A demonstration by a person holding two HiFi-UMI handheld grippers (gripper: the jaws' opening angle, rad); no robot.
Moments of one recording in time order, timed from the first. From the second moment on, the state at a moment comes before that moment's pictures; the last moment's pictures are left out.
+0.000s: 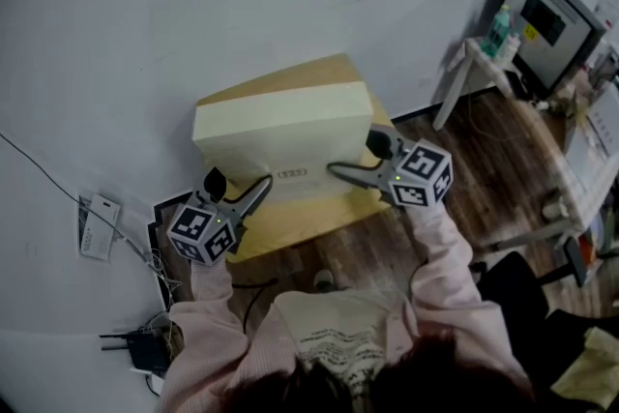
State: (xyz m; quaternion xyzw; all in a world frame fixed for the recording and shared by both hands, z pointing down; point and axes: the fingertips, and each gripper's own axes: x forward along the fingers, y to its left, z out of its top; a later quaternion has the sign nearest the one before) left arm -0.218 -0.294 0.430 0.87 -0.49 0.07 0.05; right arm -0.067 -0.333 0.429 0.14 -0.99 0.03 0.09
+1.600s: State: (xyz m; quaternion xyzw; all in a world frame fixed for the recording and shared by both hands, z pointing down) left arm -0.206 -0.213 0.309 0.82 -0.57 0.01 -0.04; right arm -0.061 -0.276 0.307 0.09 -1.00 -0.03 0.00
